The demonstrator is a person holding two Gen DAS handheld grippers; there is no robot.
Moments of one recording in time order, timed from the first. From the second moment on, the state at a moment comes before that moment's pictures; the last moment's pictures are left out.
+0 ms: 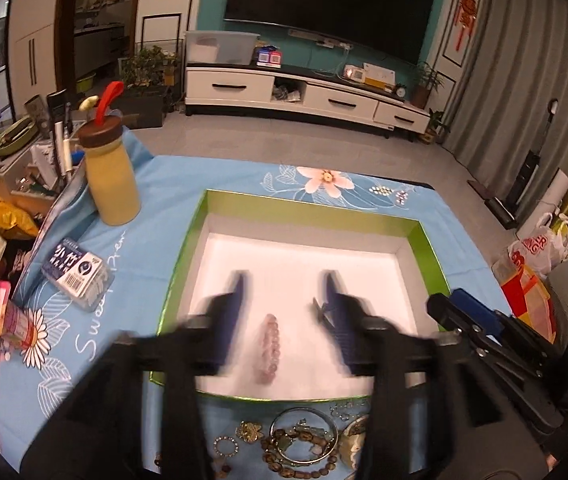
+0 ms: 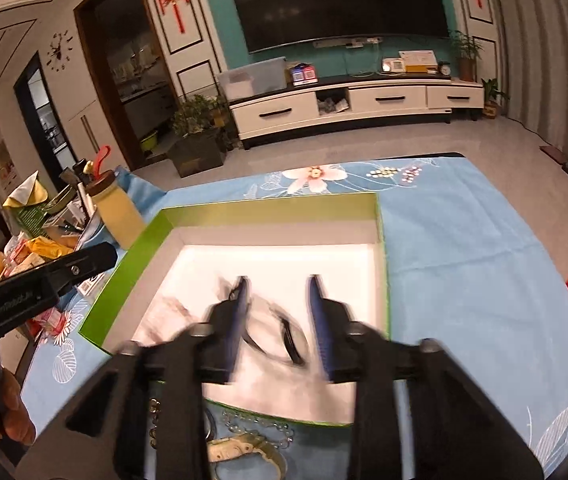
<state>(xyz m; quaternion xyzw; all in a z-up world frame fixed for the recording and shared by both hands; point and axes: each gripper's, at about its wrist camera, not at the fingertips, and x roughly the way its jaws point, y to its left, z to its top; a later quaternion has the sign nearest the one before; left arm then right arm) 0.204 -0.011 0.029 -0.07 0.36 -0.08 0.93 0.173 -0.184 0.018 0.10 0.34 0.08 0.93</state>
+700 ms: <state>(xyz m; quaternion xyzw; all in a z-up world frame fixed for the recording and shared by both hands) 0.077 0.031 -0.001 -0.07 0.40 -0.05 0.91 0.038 -0.219 -0.006 0.15 0.37 0.11 0.91</state>
